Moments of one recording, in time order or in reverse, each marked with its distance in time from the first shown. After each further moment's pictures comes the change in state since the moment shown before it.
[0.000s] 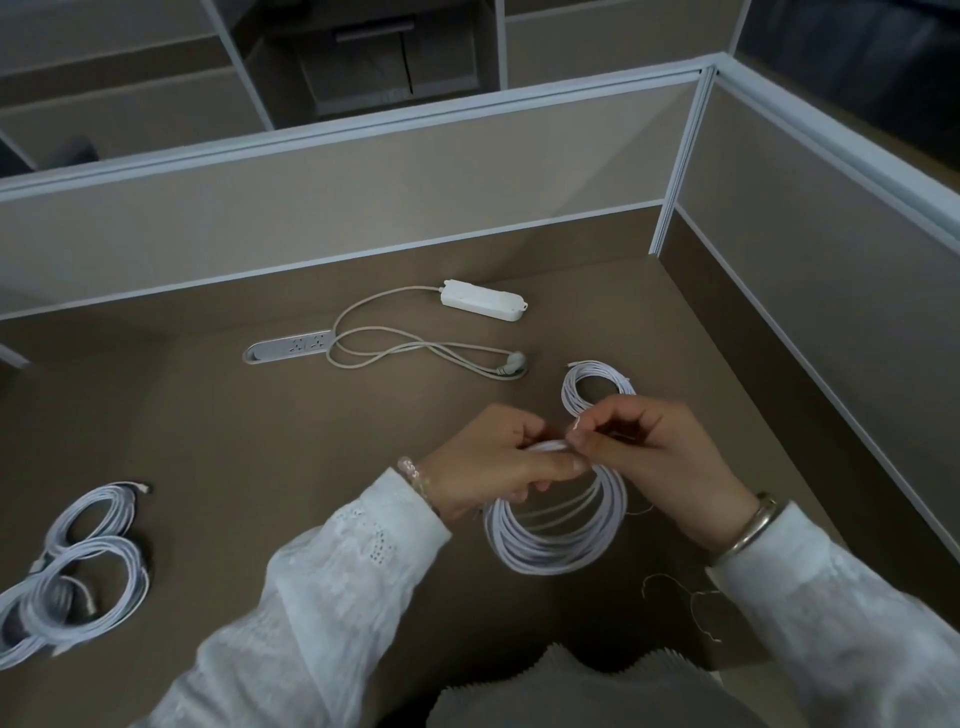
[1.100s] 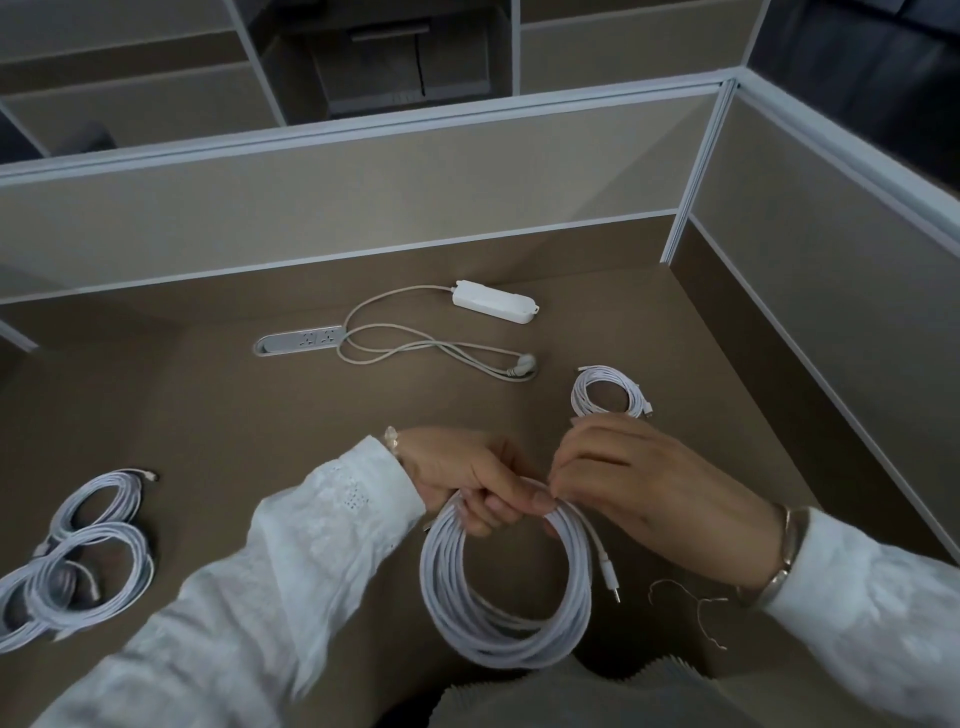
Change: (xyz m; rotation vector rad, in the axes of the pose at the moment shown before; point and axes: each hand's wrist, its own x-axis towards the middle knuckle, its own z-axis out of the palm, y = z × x) left_hand -0.011 -0.010 -0.041 -0.217 -0.715 -0.285; right_hand -0.007 -0.027 0.012 -1.039 -0.406 -0.812
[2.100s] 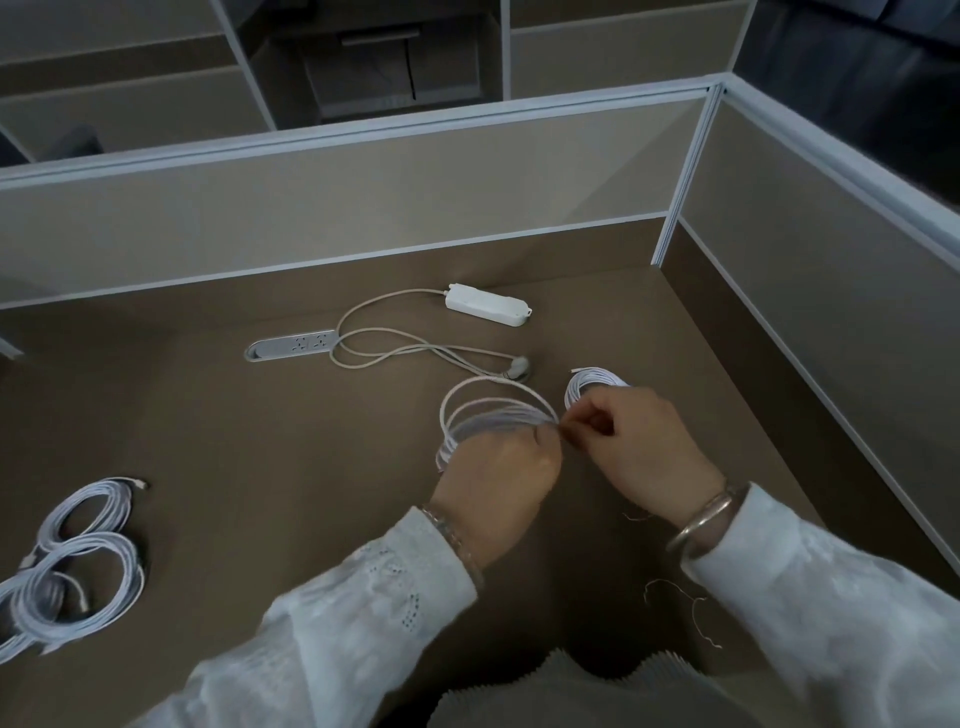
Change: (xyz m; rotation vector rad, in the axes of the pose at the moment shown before) left_hand 0.037 -0.018 0.034 1.532 1.243 0.343; right_hand 0.022 0.014 0.016 0.394 0.103 0.955
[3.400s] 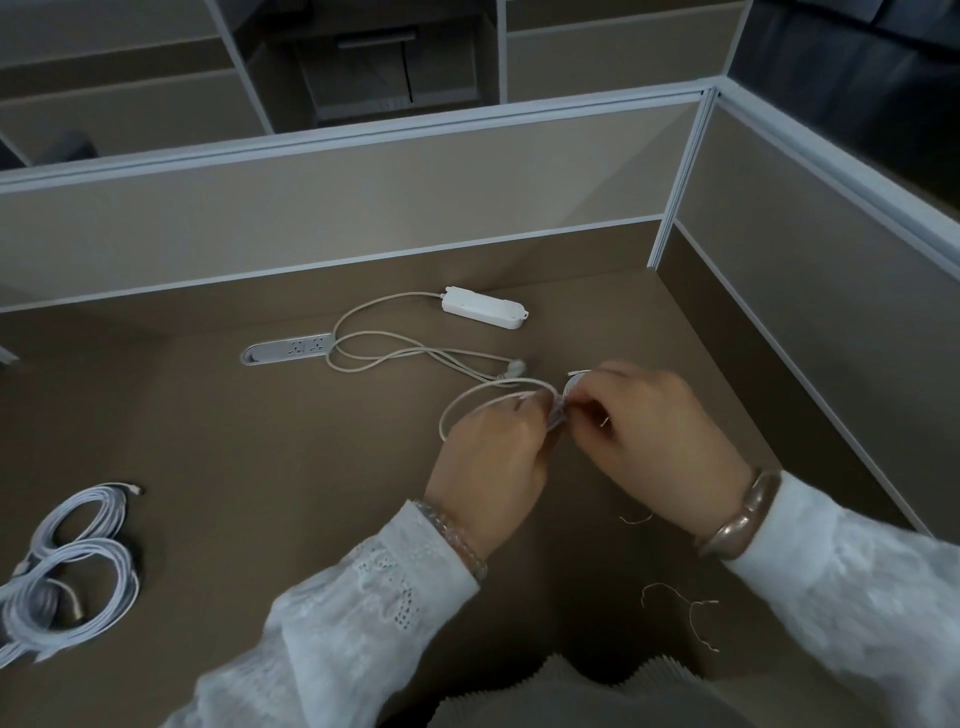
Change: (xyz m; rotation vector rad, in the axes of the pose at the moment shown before) left_hand 0.013 0.002 -0.013 -0.262 0.217 -0.127; right_hand -0.005 -0.013 -0.023 -0.376 0.197 -0.456
